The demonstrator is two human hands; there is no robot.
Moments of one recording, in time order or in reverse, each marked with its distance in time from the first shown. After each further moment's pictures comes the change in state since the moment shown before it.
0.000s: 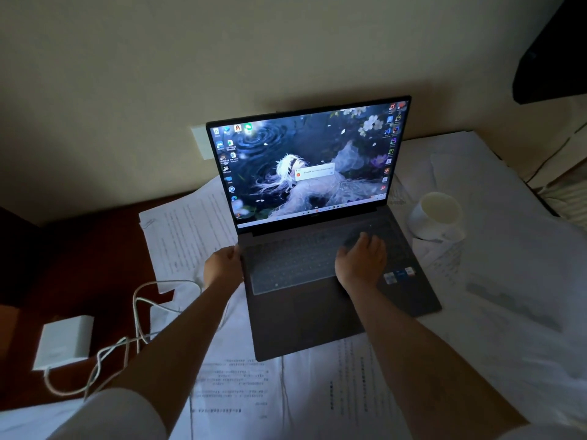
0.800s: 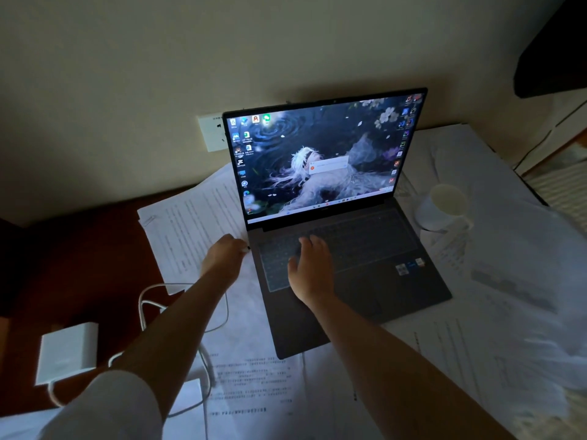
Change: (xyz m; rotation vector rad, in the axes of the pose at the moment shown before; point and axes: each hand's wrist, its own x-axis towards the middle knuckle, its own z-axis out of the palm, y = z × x) left_hand 0.043 -0.018 -0.023 0.521 -0.155 0.469; right_hand -0.072 -0.074 0.037 0.001 -0.130 -0.358
